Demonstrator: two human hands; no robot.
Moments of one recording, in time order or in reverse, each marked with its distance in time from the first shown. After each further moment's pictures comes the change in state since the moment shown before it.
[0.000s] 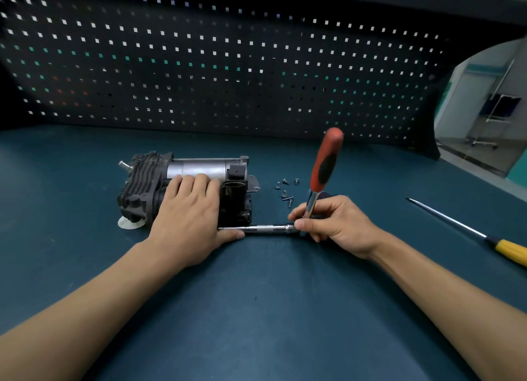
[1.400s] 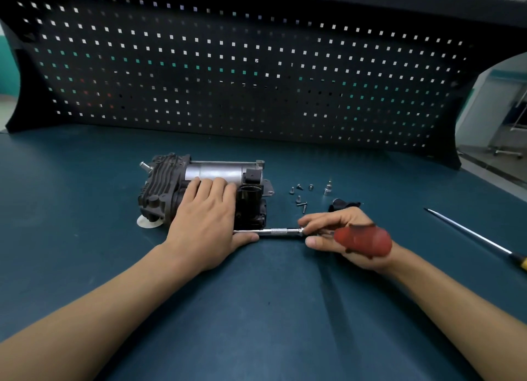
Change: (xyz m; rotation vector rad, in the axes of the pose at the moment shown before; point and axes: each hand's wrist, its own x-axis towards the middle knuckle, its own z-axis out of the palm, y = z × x) left_hand -0.002 0.000 0.004 0.017 0.041 0.006; right_hand 0.001 0.010 -0.001 -0.111 -0.067 -0.107
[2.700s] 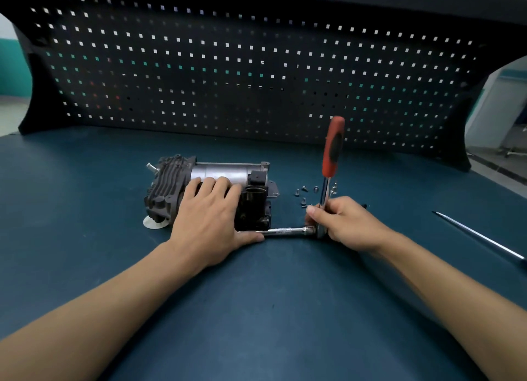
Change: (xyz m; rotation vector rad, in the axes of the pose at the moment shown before) left_hand 0.005 -0.006 0.010 -0.056 0.086 -0.032; right_hand 0.031 -0.010 0.002 -0.225 0.109 0.277
